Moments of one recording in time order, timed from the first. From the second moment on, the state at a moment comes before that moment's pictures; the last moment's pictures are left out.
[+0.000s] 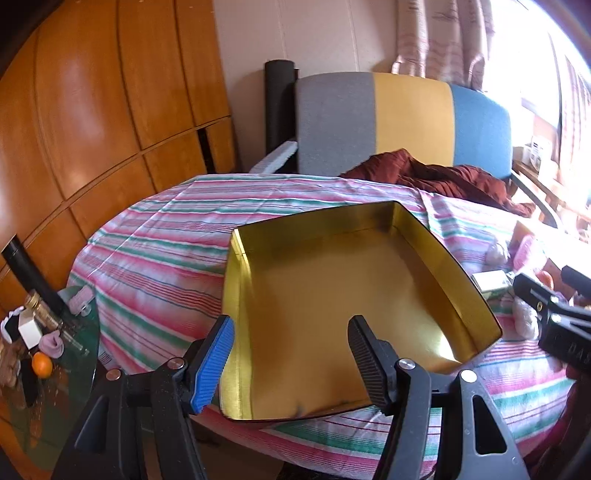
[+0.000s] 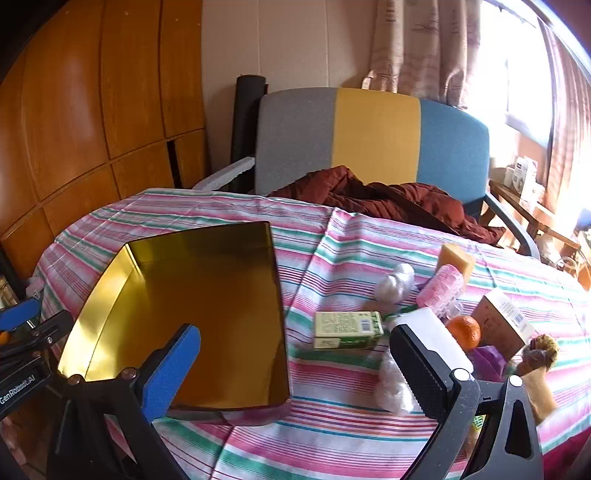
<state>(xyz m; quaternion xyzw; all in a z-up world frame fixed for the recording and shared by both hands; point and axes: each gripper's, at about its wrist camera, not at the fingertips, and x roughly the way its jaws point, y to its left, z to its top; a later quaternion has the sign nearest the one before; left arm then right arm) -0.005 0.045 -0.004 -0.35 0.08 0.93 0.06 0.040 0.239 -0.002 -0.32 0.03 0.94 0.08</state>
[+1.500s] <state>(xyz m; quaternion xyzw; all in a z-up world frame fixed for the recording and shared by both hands) -0.090 0.308 -0.041 -0.53 0.23 0.72 0.39 0.085 0.460 0.002 -0.31 0.14 0.92 0.21</state>
